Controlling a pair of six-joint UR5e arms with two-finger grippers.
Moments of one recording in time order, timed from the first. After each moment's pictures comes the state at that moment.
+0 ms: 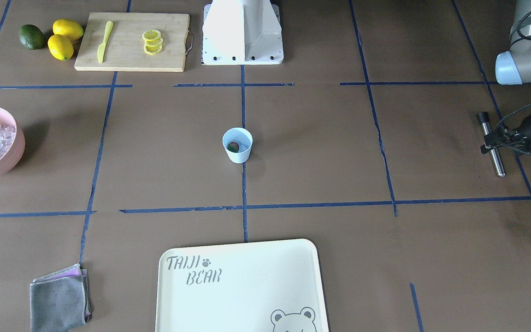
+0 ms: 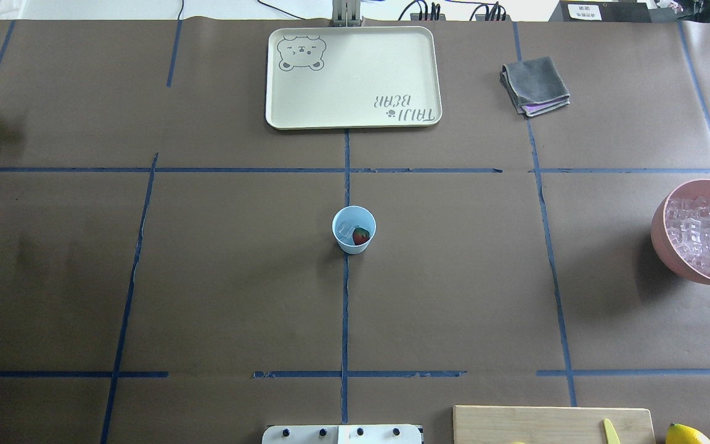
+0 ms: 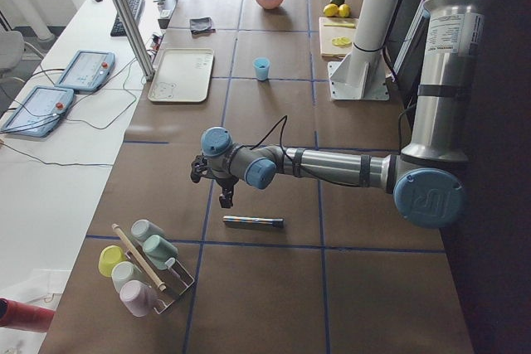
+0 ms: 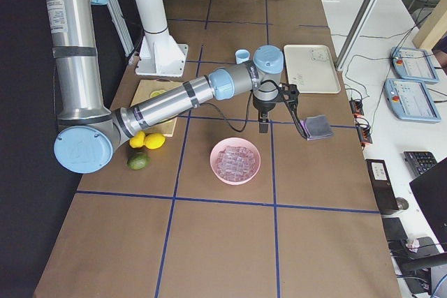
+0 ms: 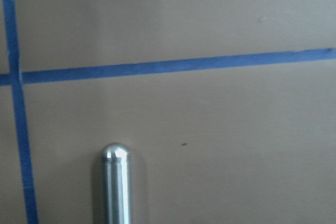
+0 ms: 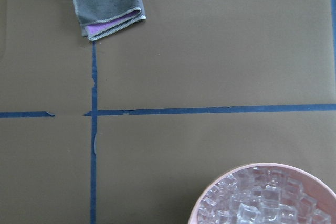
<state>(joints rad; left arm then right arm) -1.23 -1.62 -1.55 -1.92 -2.38 -0.38 1.37 -1.50 1.91 -1.68 2.37 0.35</state>
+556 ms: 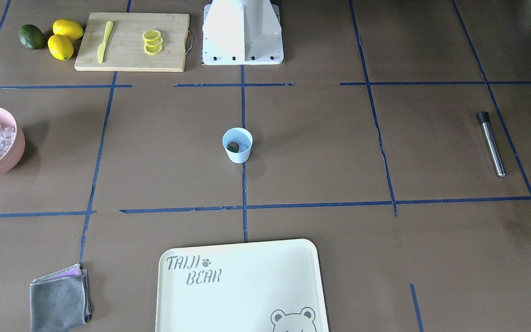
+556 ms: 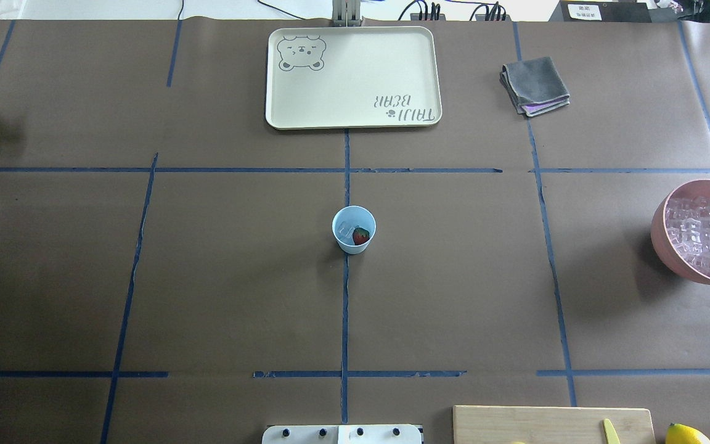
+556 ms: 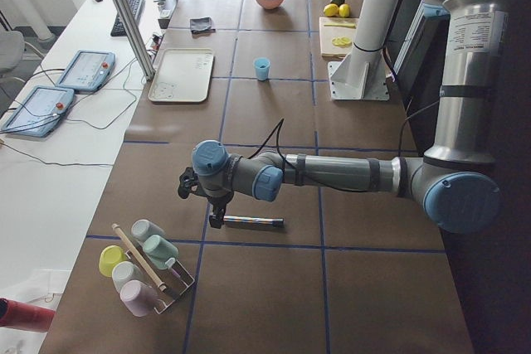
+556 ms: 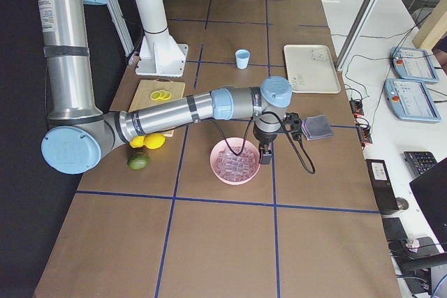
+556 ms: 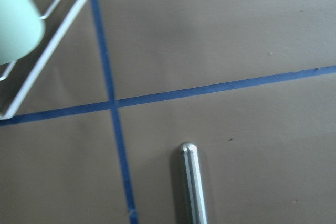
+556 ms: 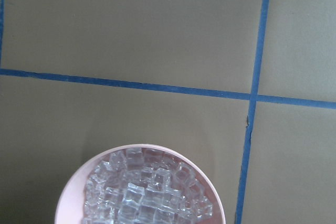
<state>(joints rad) -1.45 -1.59 -1.57 -1.73 -2.41 -0.07 1.47 -1.51 1.78 -1.76 2.36 0.03</state>
